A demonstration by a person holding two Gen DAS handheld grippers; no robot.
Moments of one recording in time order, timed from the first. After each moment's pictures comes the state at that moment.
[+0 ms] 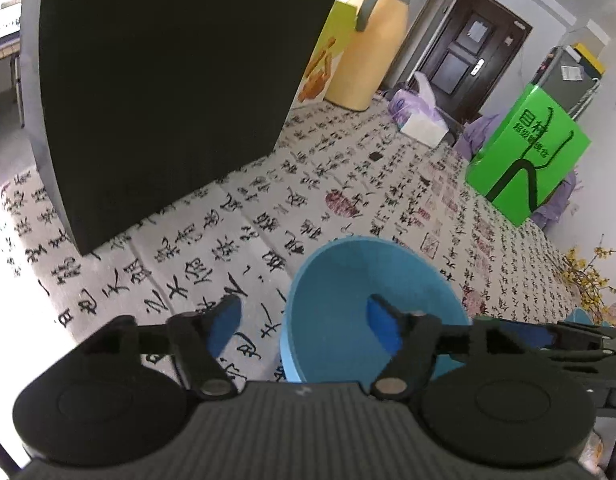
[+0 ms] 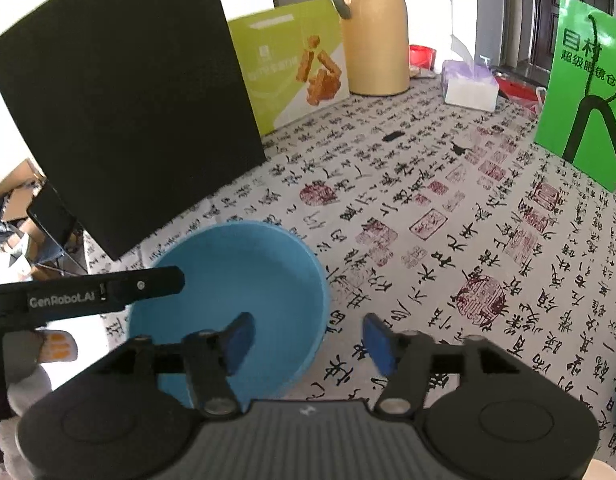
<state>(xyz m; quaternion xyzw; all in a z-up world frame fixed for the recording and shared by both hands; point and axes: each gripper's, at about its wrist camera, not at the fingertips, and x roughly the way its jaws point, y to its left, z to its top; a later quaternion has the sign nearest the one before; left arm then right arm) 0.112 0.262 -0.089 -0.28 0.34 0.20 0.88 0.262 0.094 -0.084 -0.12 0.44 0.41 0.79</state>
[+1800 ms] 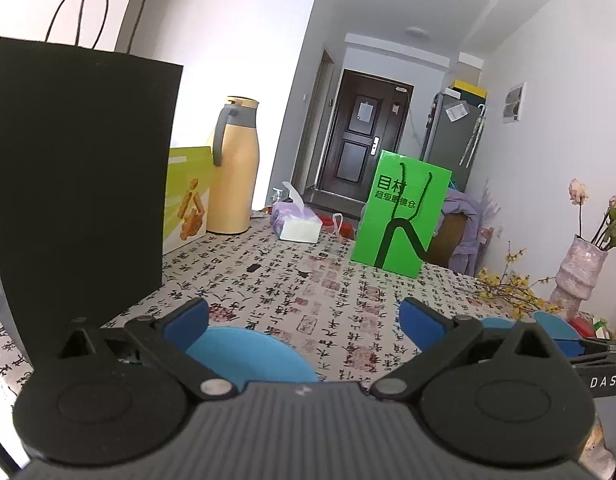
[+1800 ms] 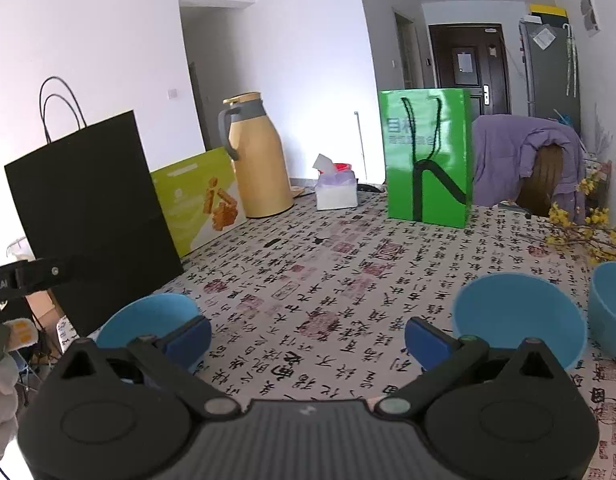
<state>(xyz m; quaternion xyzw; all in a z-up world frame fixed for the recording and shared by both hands) 0.083 0.143 -0.026 -0.13 0.17 0.12 0.97 0.220 -0.099 -0.053 0.00 0.27 0.33 0.90</state>
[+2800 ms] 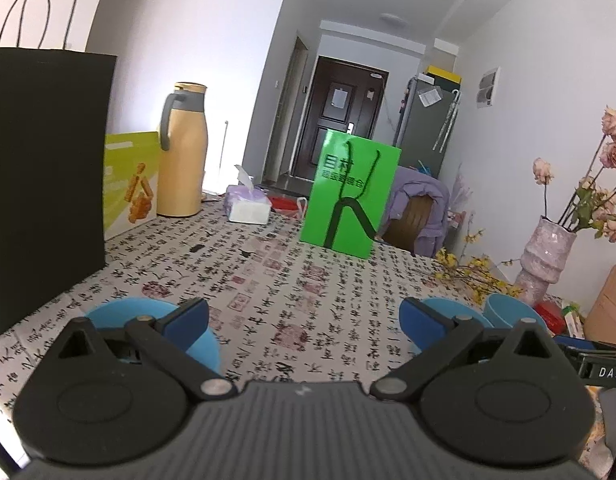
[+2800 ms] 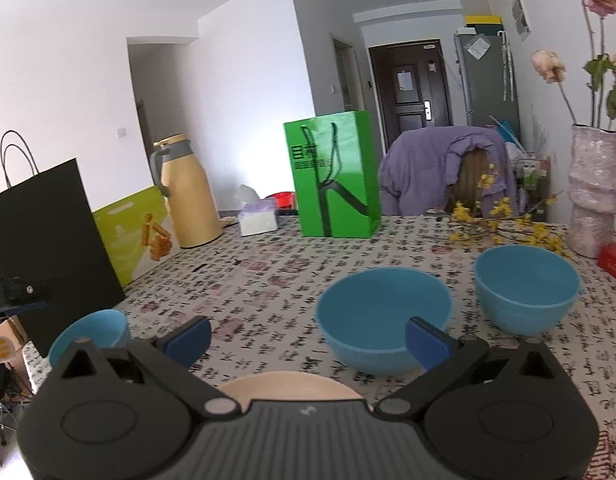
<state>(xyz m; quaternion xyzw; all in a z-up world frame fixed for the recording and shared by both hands) 0.097 0.068 -0.026 -0.13 0.18 0.08 0.97 0.210 -0.217 -0.059 0.04 0.24 0.25 0.94</state>
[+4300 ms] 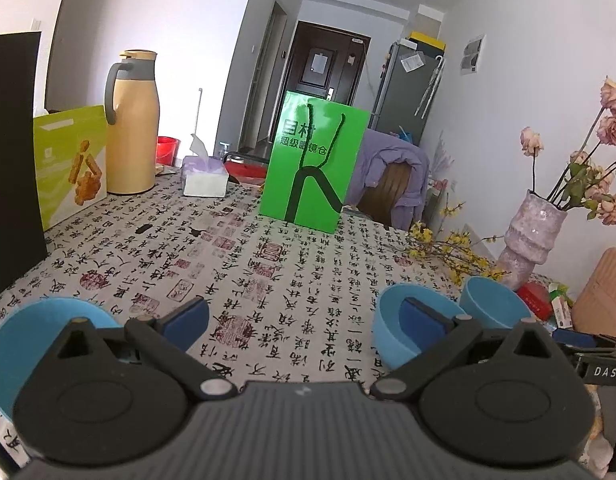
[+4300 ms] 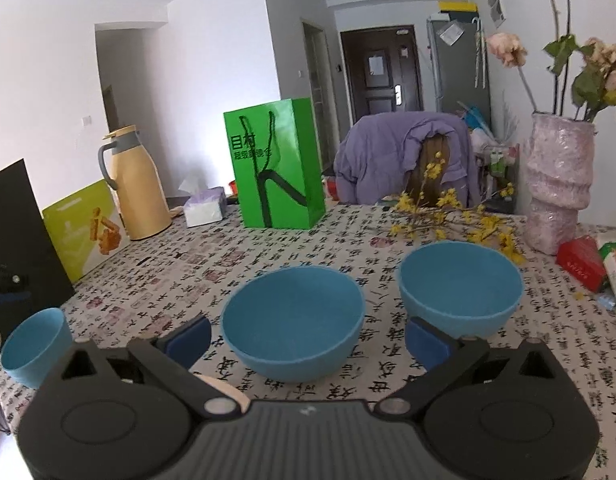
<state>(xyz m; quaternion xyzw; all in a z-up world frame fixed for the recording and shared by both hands) 0.171 0.031 -0.027 -0.13 0.24 0.04 0.96 0.261 -0.268 -0.063 0.02 0.27 0.21 0.94</state>
